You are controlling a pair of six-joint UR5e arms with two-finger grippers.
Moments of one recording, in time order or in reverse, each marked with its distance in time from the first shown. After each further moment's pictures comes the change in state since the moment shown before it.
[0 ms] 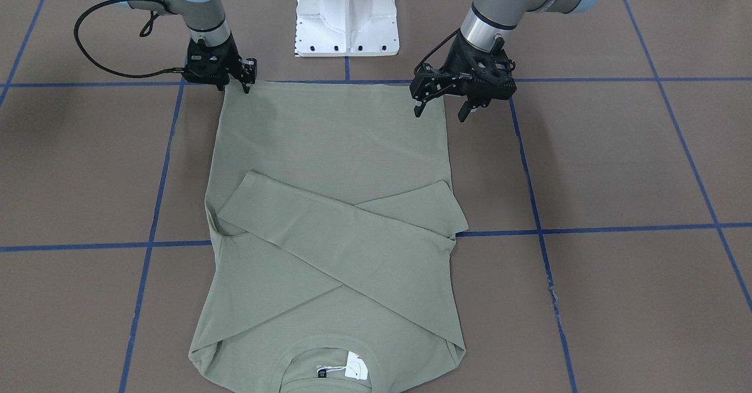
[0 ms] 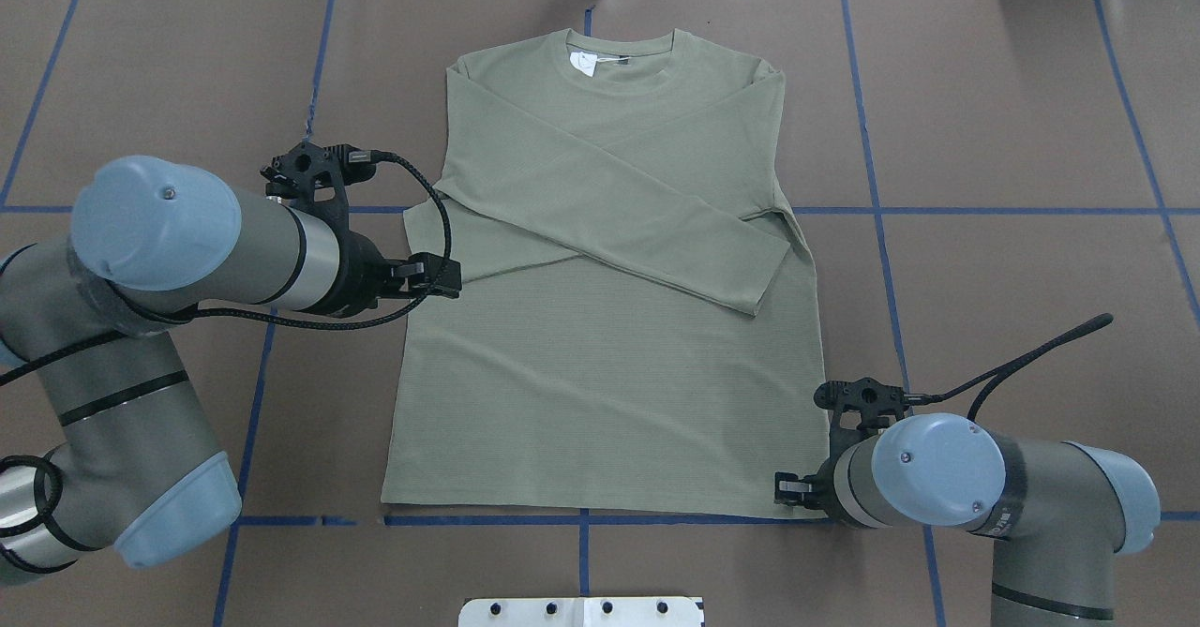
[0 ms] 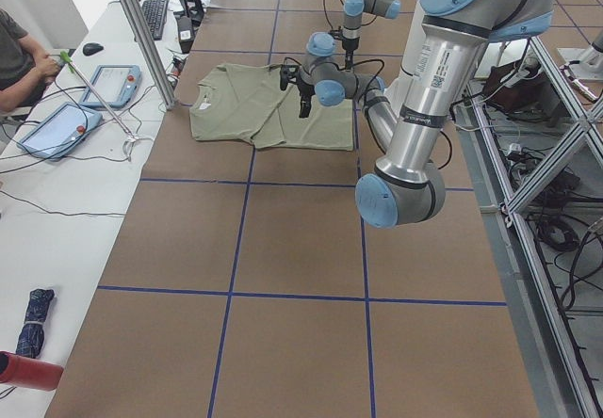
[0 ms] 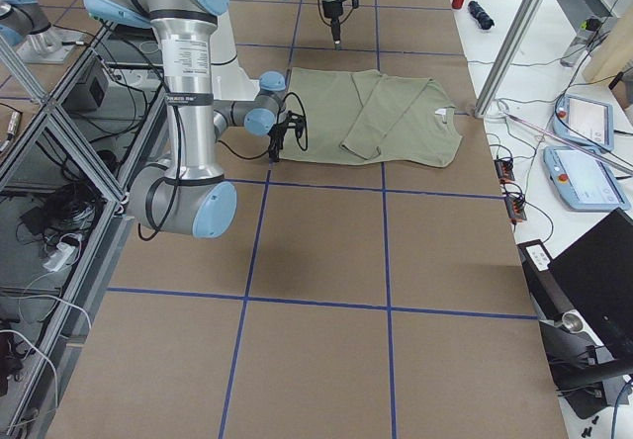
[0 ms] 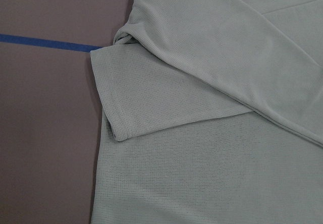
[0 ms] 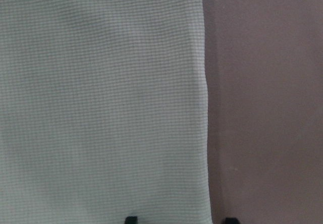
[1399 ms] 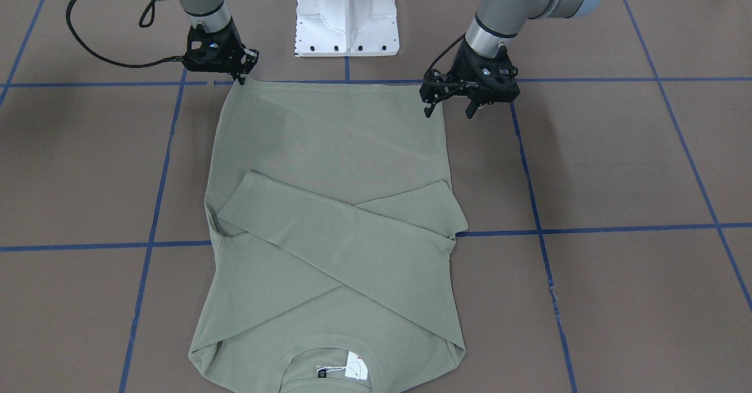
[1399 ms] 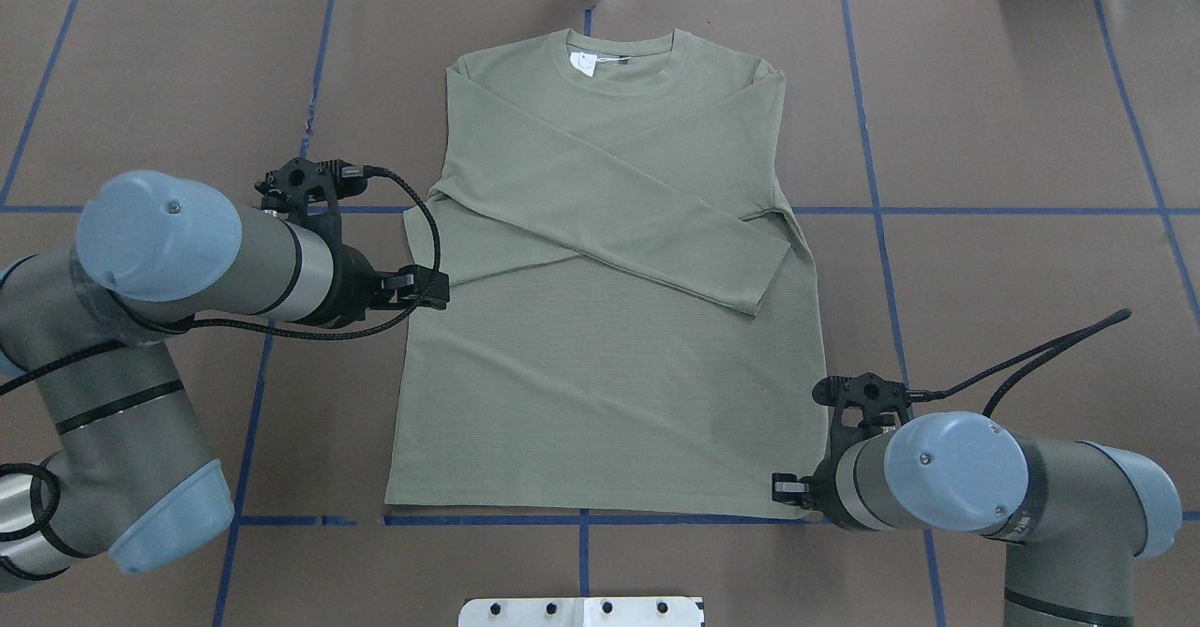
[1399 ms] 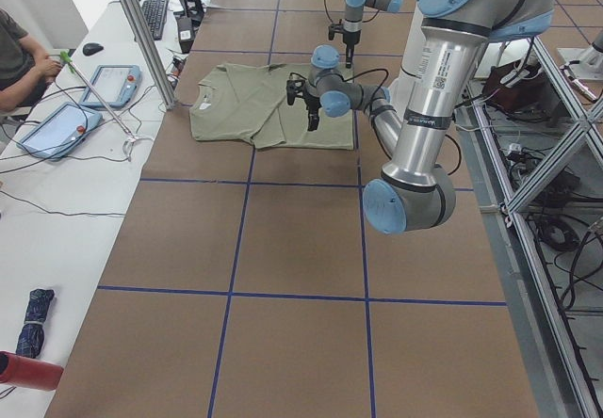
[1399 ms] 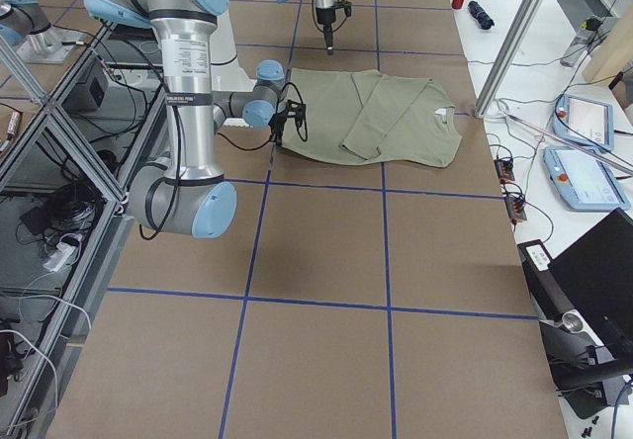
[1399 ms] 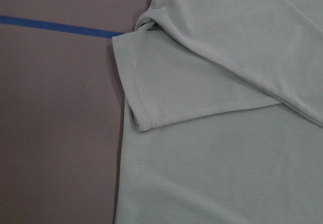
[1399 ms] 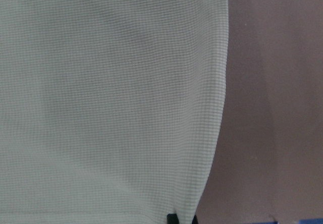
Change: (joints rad) left arm 0.079 0.082 -0.001 -0.007 0.012 -0.093; right arm 0.011 0.002 0.076 0.001 -0.009 0.002
